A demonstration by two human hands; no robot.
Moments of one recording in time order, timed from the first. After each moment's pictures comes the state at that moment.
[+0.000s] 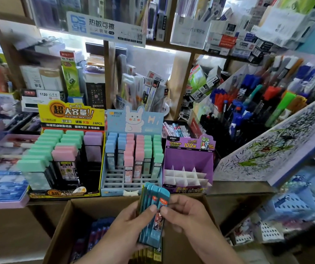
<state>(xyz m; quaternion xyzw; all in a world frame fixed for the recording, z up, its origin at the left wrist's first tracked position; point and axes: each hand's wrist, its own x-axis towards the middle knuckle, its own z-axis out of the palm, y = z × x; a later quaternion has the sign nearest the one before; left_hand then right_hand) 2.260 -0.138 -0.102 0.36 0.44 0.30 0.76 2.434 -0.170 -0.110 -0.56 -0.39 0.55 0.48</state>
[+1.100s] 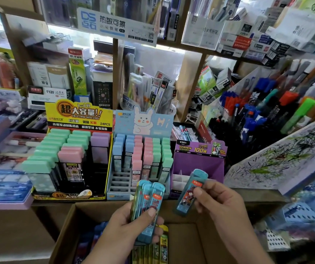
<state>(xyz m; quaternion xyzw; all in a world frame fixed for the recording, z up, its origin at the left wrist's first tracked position) 2.242 -0.122 -0.115 0.36 0.38 0.37 0.76 2.469 -0.156 -0.089 -0.56 -0.40 0.41 0.60</state>
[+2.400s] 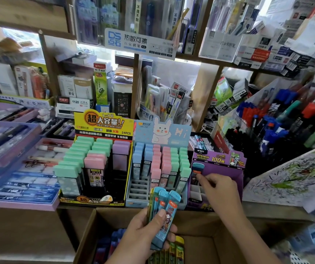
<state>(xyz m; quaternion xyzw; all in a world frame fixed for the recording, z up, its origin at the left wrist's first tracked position) 2.239 -0.119 -0.115 0.35 0.39 0.38 0.76 2.481 -0.070 -0.111 -0.72 -0.58 0.06 0.38</state>
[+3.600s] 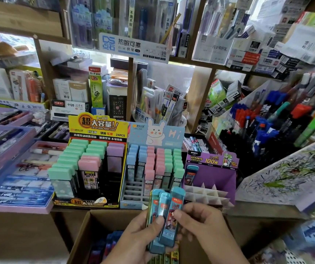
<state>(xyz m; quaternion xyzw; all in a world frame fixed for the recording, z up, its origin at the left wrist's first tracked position) 2.240 -0.125 -0.109 0.31 0.33 0.36 0.81 2.427 -0.147 -0.097 -0.60 -0.45 0.48 0.46</state>
